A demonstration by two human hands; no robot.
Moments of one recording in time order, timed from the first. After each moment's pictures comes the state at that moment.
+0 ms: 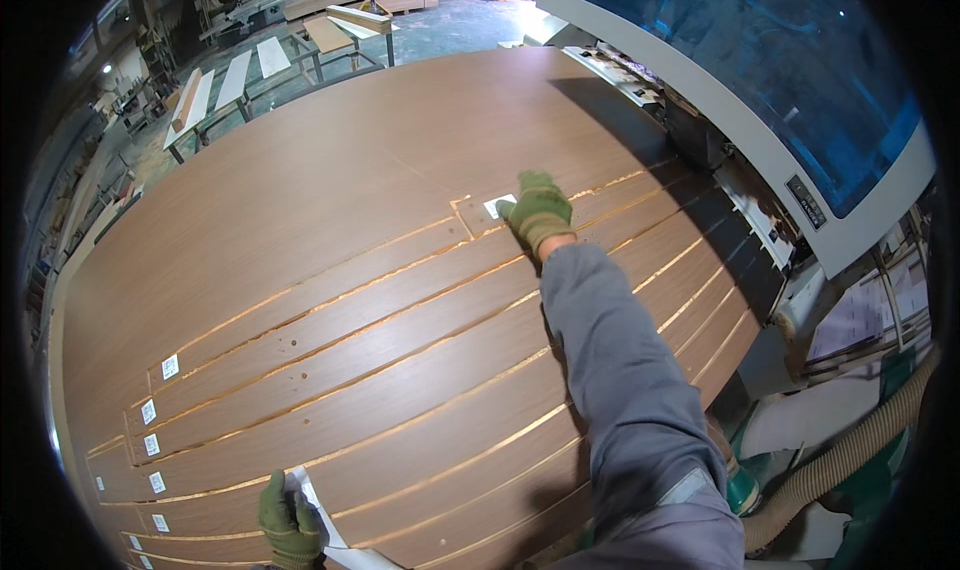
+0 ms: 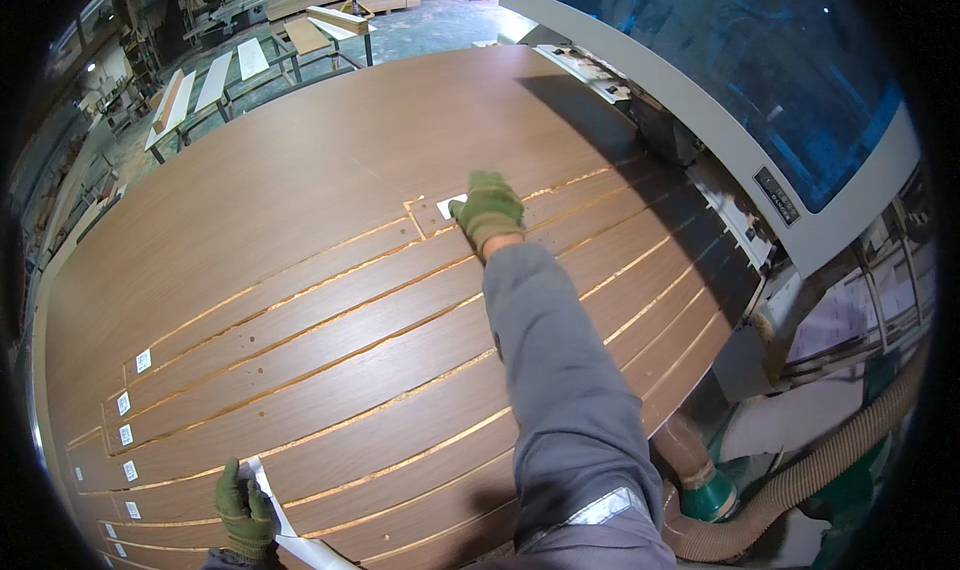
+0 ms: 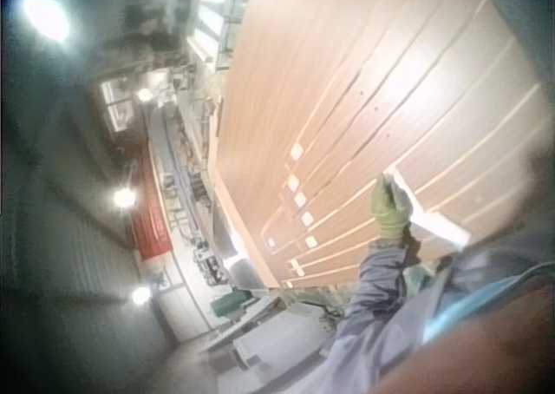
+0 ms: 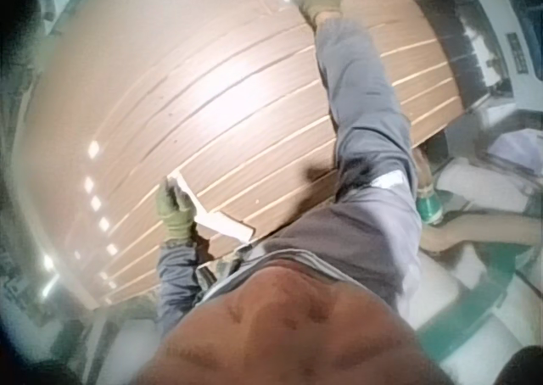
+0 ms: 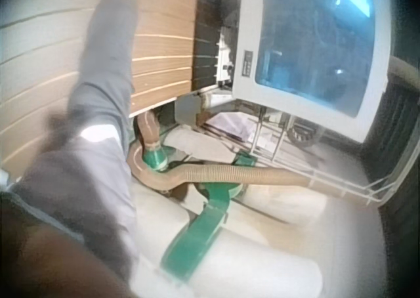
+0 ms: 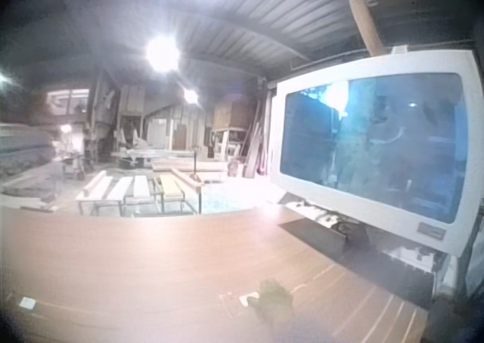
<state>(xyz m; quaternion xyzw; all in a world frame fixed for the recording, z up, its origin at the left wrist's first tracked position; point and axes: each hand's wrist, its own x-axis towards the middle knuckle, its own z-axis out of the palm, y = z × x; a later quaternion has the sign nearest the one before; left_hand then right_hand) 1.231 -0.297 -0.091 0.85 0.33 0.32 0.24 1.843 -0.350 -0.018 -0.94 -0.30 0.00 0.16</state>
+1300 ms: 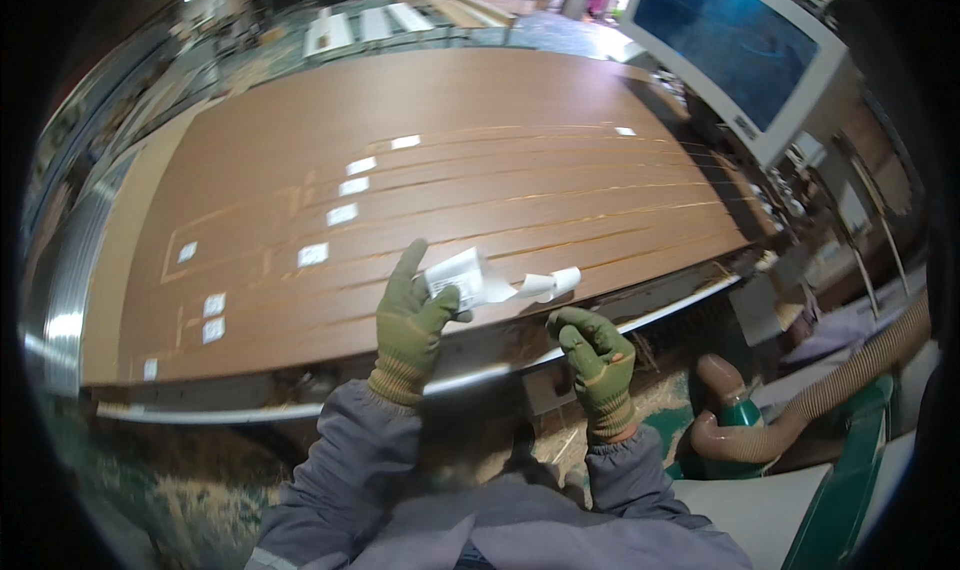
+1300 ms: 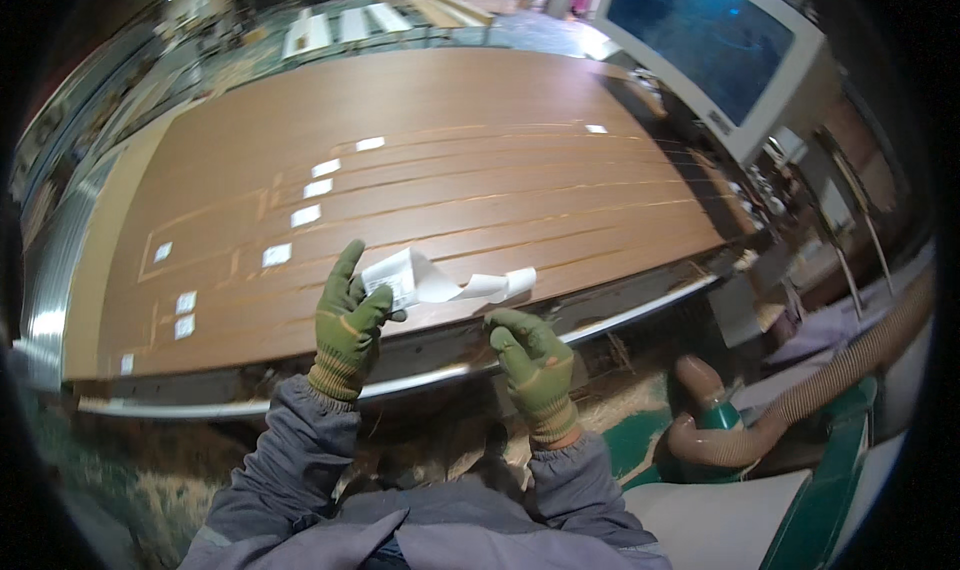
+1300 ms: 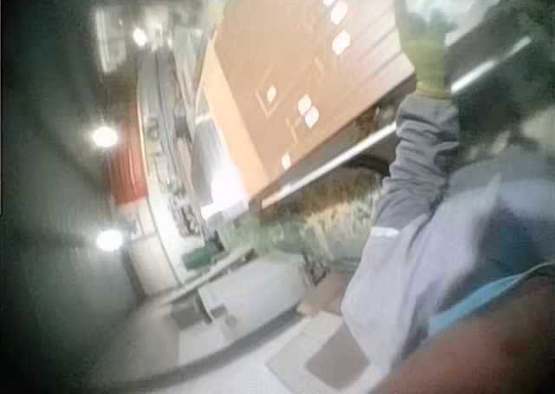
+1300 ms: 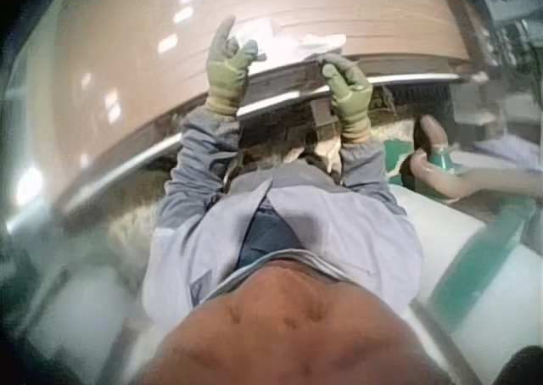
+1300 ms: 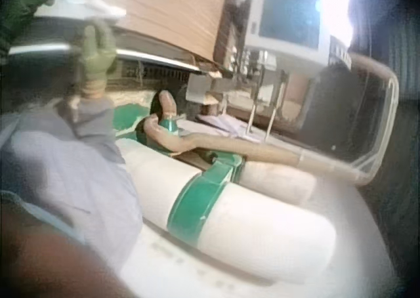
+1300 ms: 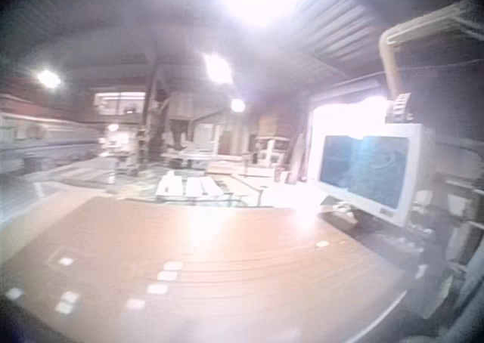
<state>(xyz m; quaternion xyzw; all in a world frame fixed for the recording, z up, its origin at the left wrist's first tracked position) 0.844 -0.376 0.055 0.50 0.12 0.39 0.77 0.972 -0.583 0.064 -0.63 -0.31 0.16 0.69</state>
